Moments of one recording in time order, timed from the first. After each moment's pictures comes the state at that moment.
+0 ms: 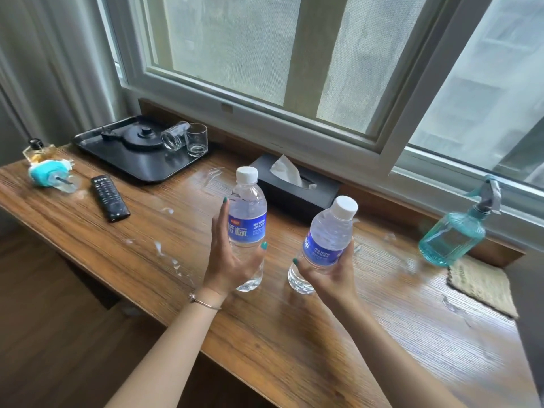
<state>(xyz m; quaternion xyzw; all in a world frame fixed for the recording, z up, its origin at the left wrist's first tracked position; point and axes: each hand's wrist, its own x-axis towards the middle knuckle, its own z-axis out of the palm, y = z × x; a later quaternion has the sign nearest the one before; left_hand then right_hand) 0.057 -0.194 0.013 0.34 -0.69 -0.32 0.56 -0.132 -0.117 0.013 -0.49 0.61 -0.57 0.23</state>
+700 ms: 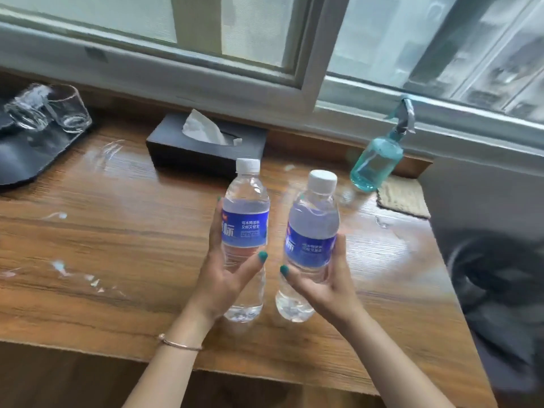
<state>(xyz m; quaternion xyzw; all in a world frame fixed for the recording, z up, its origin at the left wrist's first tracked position) 0.017 -0.140 0.017 0.24 -0.67 -0.61 0.36 -0.134 -0.021 0.025 -0.42 0.69 -0.55 0.23</state>
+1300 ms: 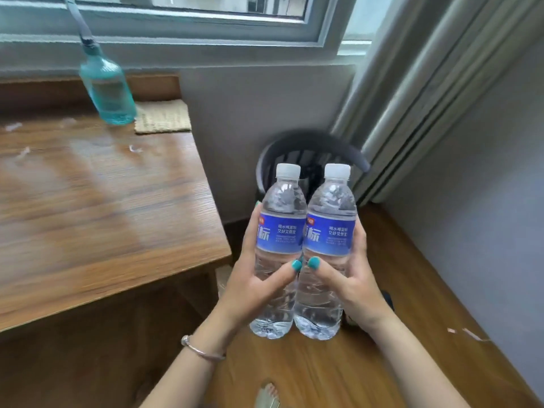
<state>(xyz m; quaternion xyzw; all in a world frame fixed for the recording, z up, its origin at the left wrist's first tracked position) -0.161 0.264 0.025 0.03 -0.66 -0.74 0.12 -0.223 0.428 0.050 -0.19 0.70 -0.67 0.17</state>
